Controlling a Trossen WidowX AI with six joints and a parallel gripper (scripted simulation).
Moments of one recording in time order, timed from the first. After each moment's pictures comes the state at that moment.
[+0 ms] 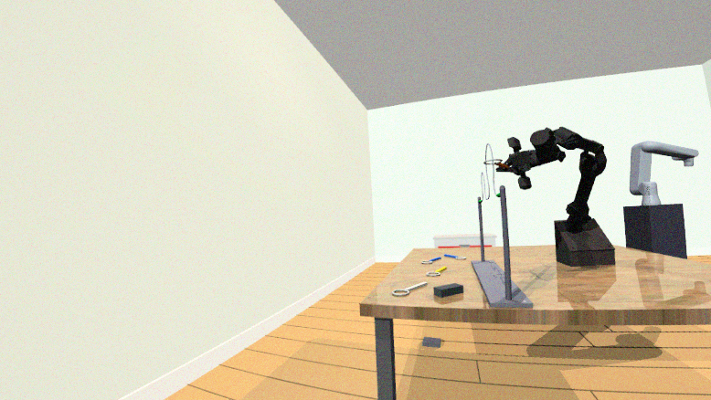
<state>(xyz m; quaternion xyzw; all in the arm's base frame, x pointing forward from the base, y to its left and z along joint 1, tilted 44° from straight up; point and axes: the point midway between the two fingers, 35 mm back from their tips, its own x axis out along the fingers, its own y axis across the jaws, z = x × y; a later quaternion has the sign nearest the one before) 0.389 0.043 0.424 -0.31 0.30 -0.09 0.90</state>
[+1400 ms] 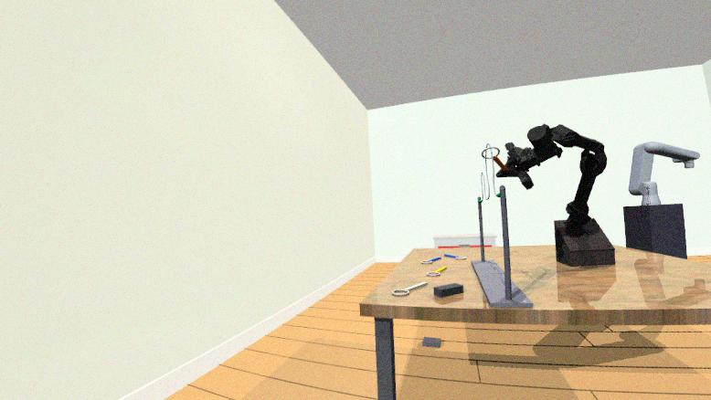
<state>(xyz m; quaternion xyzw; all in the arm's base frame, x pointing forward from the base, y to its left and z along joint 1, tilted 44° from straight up) 0.393 0.056 0.416 -0.11 0.29 -0.03 0.95</state>
